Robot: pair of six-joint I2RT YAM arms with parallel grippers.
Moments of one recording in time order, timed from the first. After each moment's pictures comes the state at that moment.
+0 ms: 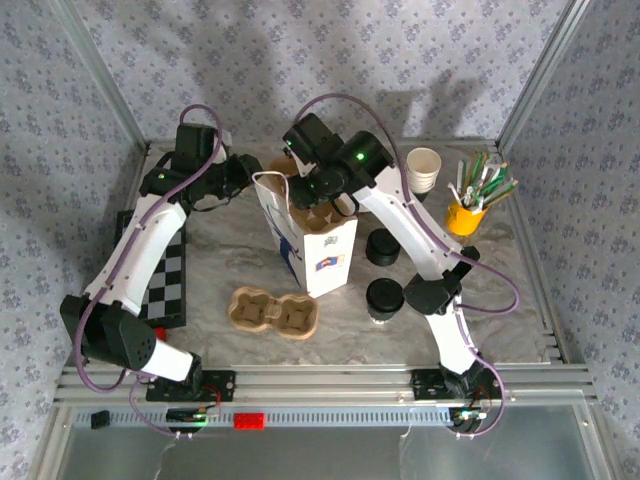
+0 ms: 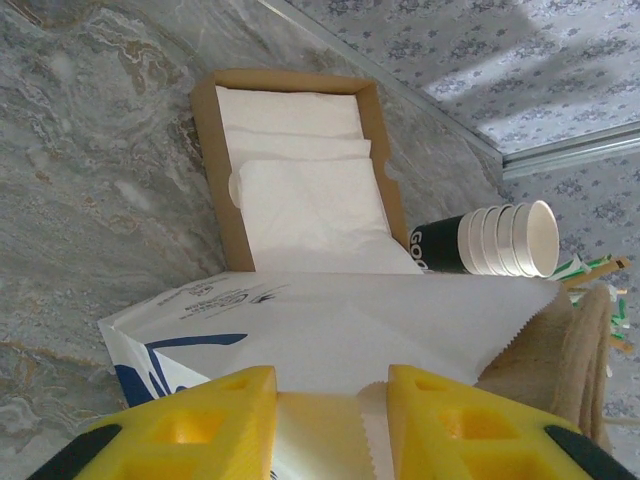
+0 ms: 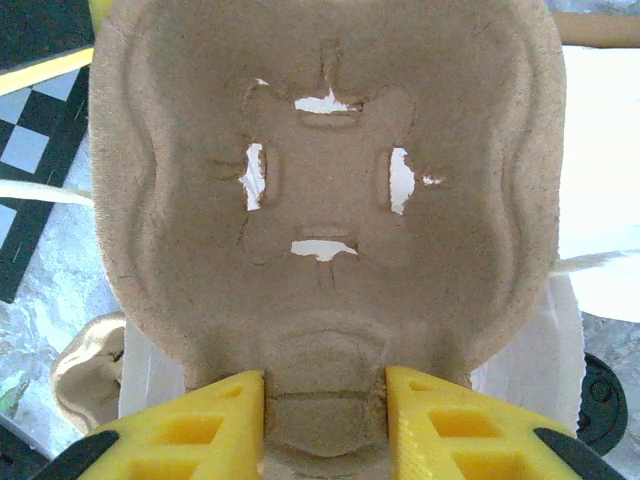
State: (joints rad) left arm -0.29 1.45 1.52 -0.74 0.31 -0.77; right arm 0.85 2.10 2.66 -1.54 0.12 0.27
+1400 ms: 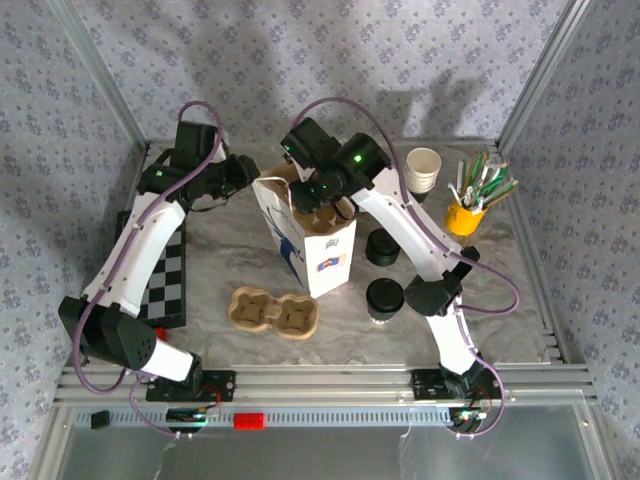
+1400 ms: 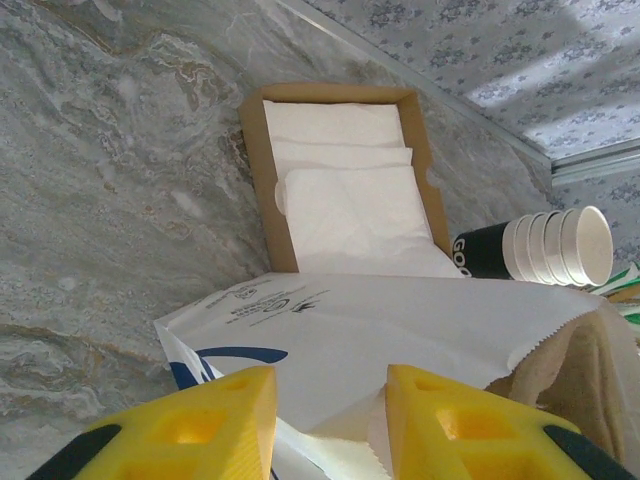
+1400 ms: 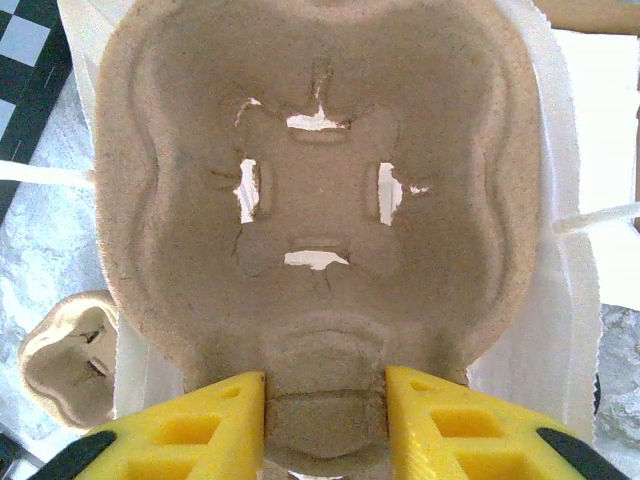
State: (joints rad) left arm -0.30 1.46 1.57 -0.84 0.22 -0.71; right arm 0.86 2.09 2.63 -1.56 0.14 0.25
